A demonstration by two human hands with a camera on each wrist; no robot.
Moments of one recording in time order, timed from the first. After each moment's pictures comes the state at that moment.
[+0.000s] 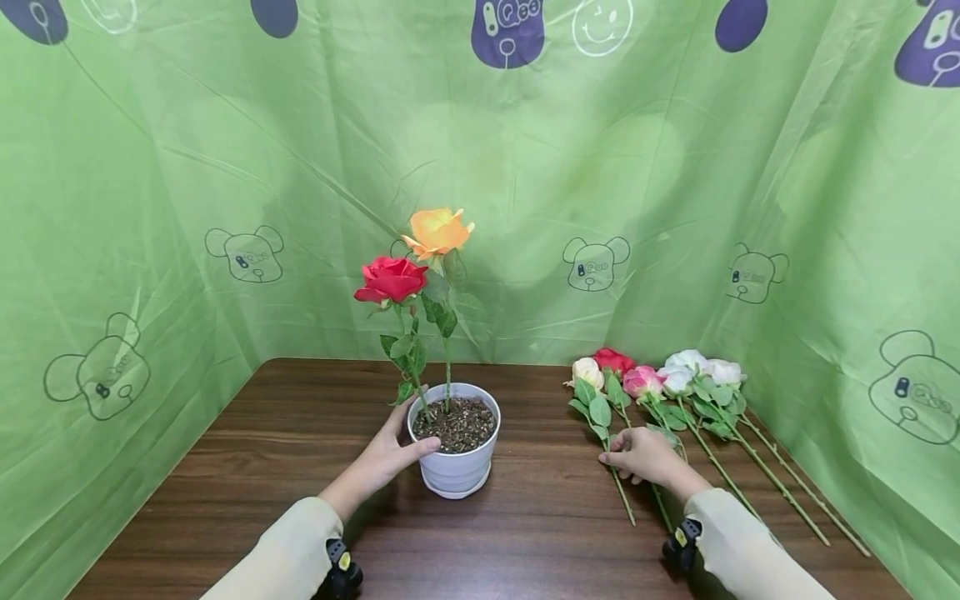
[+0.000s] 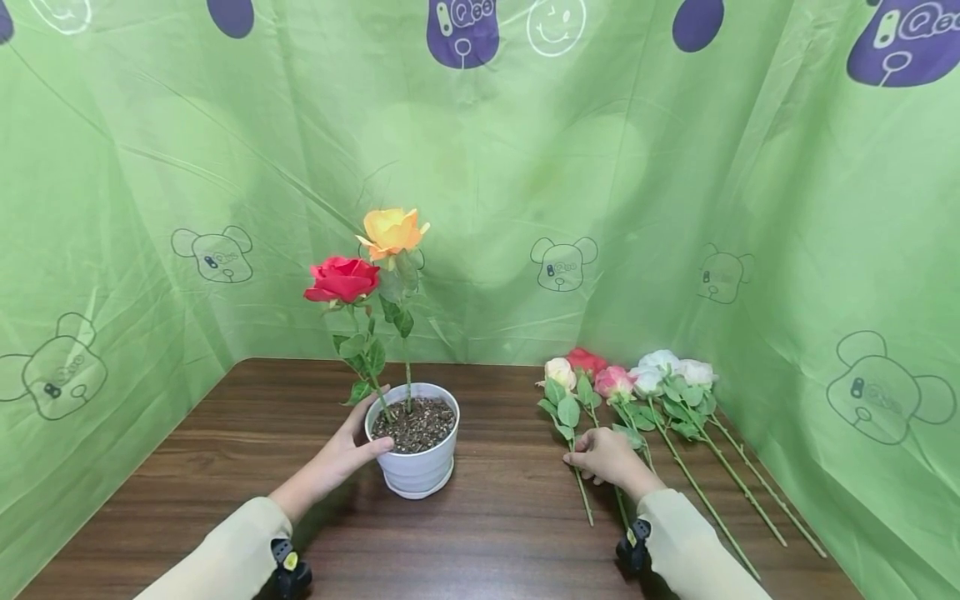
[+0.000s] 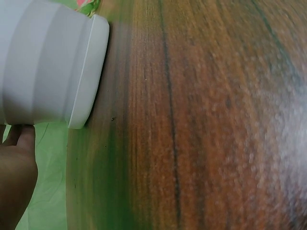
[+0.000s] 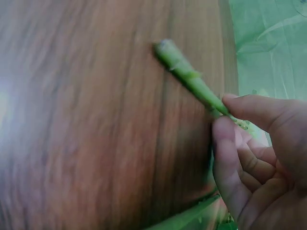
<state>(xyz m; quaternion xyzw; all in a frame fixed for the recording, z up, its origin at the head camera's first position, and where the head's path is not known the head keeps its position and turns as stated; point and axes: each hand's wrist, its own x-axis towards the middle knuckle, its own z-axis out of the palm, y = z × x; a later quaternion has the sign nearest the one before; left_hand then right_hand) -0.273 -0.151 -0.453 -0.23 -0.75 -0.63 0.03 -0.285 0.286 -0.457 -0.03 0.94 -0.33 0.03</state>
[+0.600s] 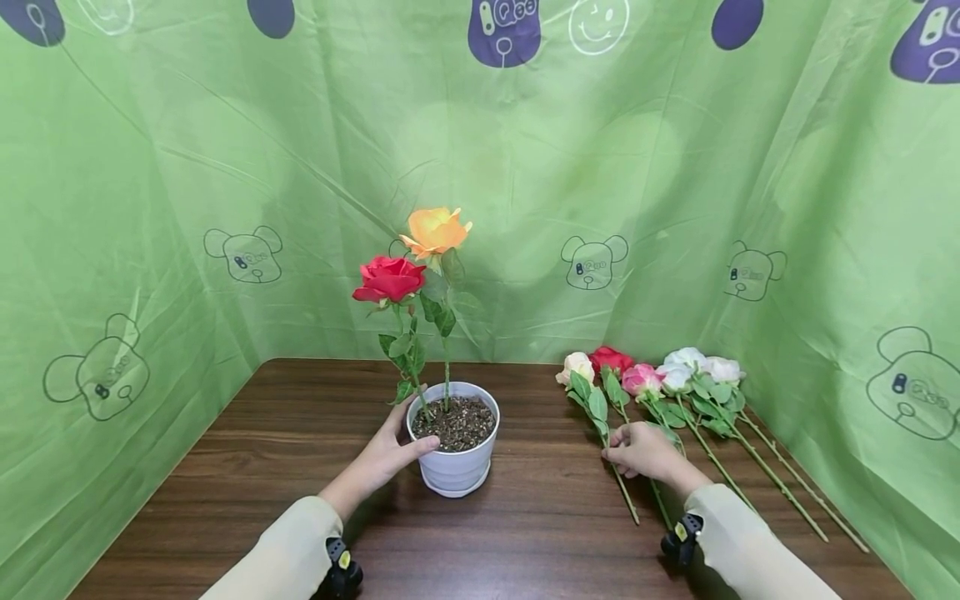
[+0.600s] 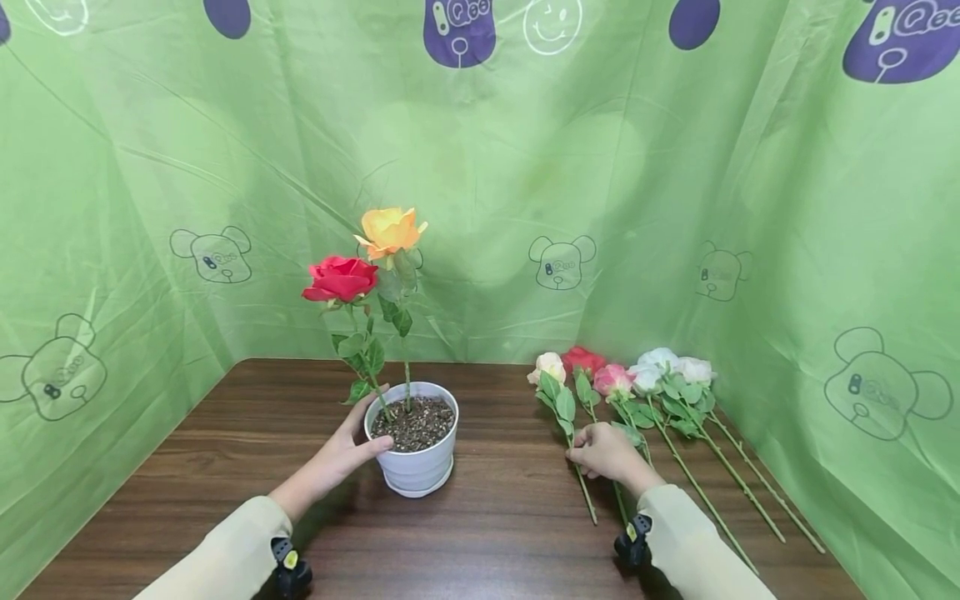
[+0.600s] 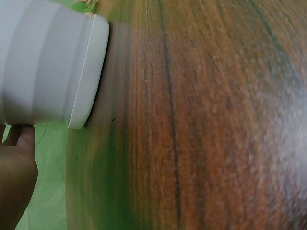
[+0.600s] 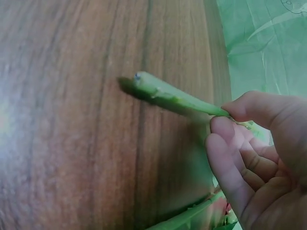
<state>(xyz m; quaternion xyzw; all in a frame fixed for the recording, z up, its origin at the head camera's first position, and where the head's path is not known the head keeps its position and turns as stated) -0.275 -0.151 -0.455 -0.23 -0.74 -0.63 0.03 -0.284 0.285 -0.453 -0.04 0.93 -0.37 0.04</state>
